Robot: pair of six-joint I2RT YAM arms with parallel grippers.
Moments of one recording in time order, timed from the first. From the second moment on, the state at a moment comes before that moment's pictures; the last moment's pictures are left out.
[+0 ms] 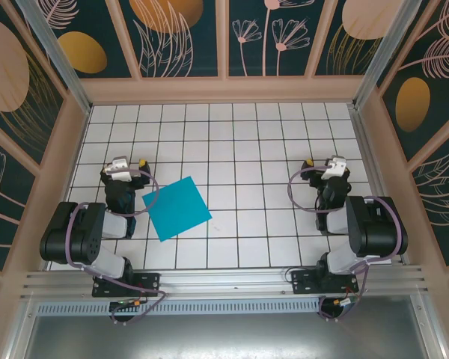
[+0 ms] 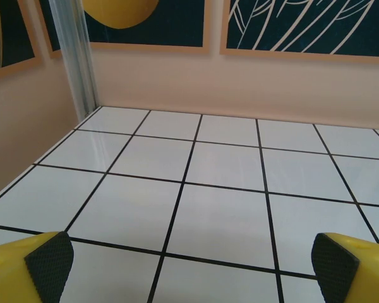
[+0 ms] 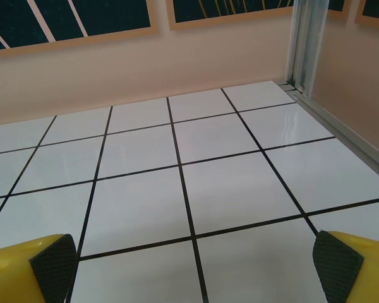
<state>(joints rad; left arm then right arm) -0.04 1.53 0.21 1.22 -0.17 -0.07 -0.01 1.54 0.21 1.17 0.08 0.11</state>
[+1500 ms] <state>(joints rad) -0.04 1.53 0.21 1.22 -0.16 -0.06 -0.03 1.54 0.22 1.14 -0.03 0.10</state>
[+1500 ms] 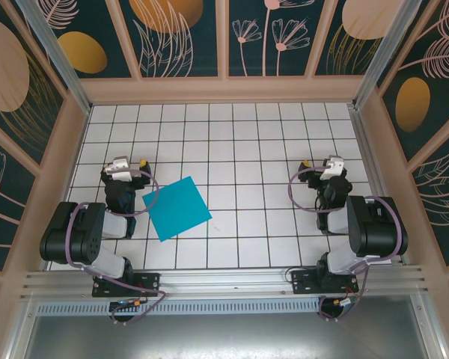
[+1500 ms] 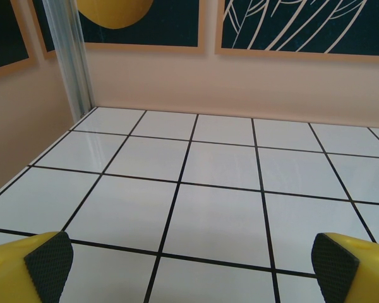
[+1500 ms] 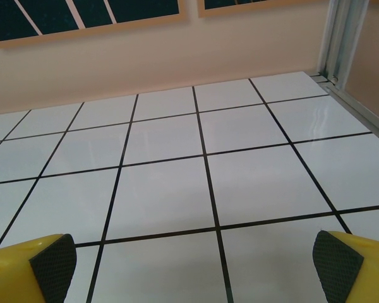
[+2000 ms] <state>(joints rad) -0.04 1.53 0.21 1.22 -0.16 -0.06 -0.03 1.54 0.22 1.14 -0.03 0.10</state>
